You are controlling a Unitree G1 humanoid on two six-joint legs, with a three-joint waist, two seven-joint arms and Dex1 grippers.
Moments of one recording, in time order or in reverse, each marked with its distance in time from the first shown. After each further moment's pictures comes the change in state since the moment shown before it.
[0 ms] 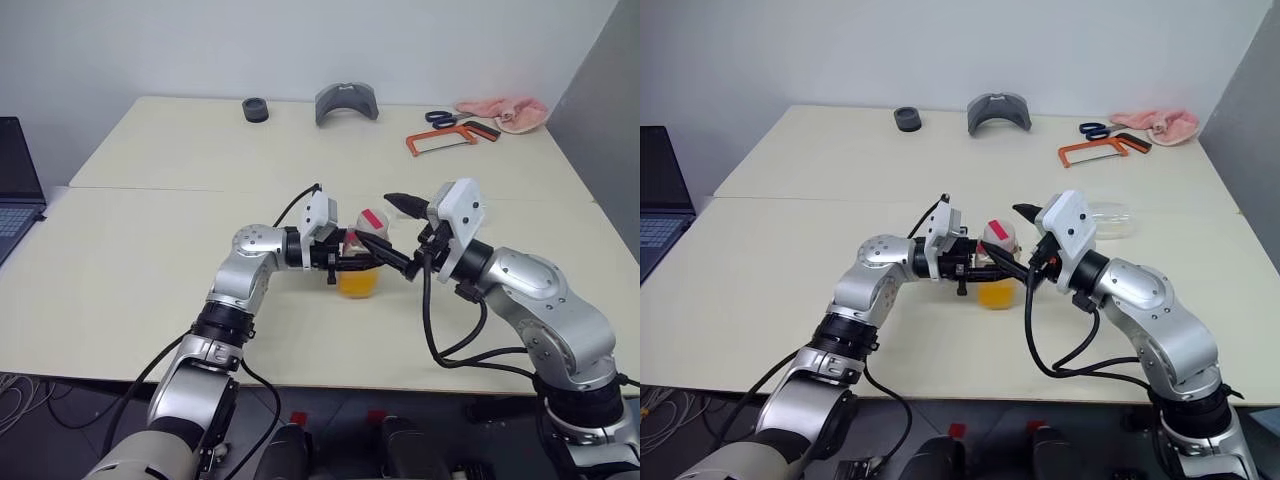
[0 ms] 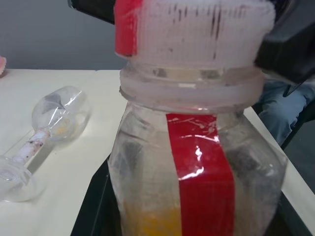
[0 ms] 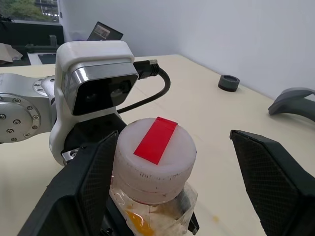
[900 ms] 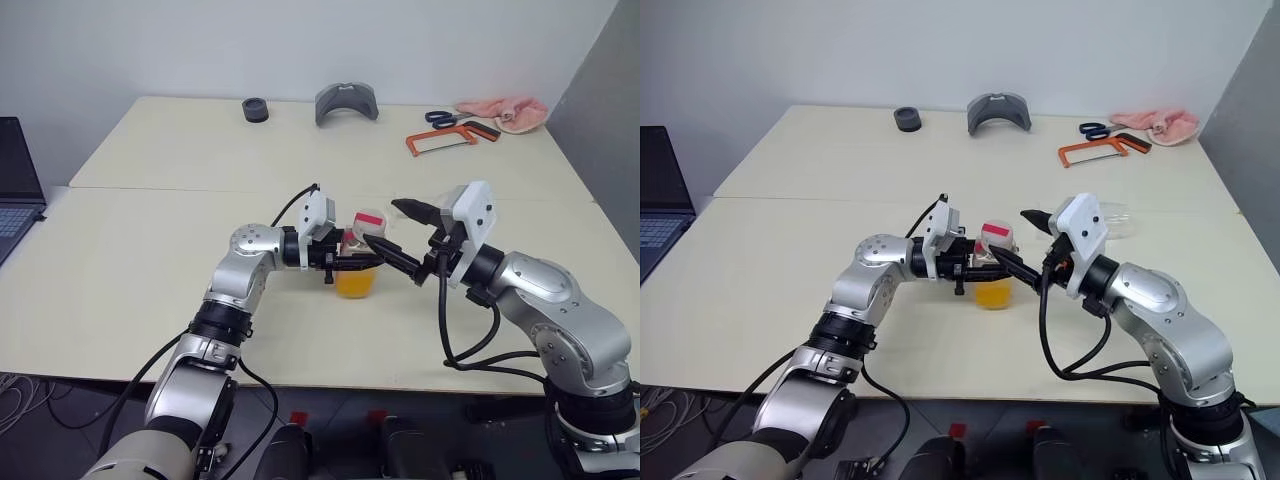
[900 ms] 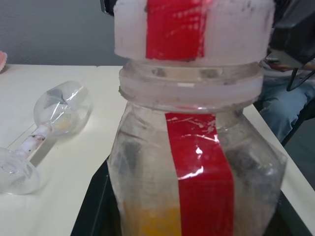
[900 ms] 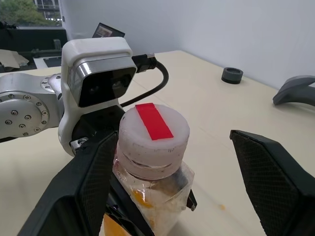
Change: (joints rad) left arm -0.004 0.011 -0.001 0.008 0.001 -0.001 0.000; right arm 0.038 -0.029 -0.056 -0.020 0.081 0.036 0.005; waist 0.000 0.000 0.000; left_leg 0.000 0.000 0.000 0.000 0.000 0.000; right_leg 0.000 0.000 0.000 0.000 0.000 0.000
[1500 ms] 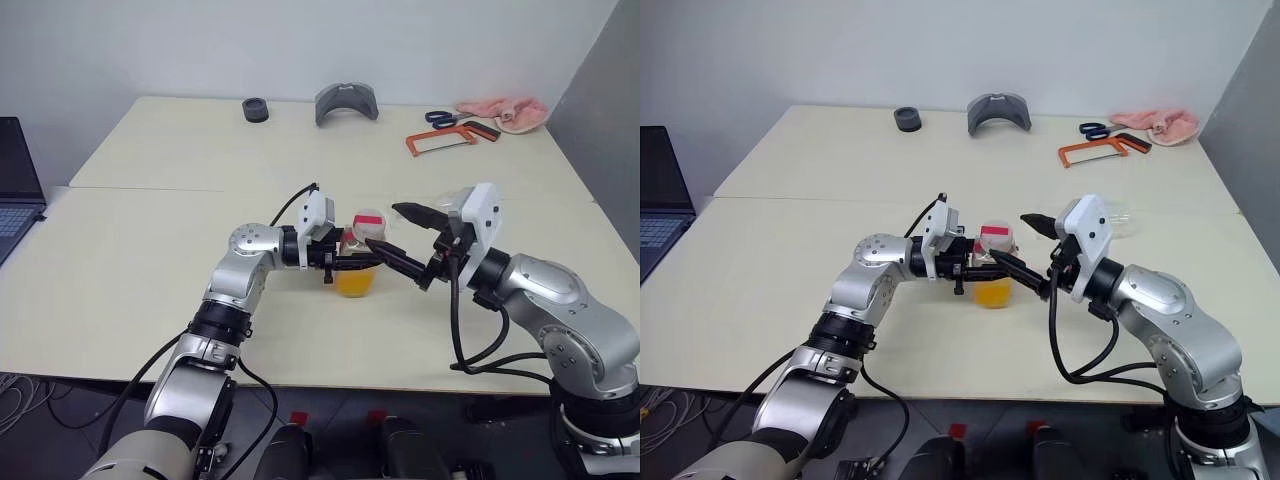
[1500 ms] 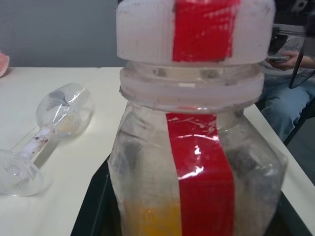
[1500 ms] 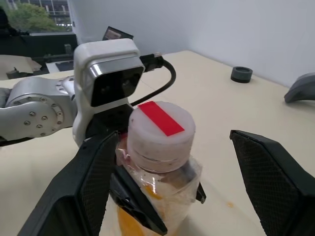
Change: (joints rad) left arm 0.000 0.002 0.000 0.001 0.000 -0.018 0.001; right arm 0.014 -0.020 -0.029 -0.020 0.081 0.030 0.041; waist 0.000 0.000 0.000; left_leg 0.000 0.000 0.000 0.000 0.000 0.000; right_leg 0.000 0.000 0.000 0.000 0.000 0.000
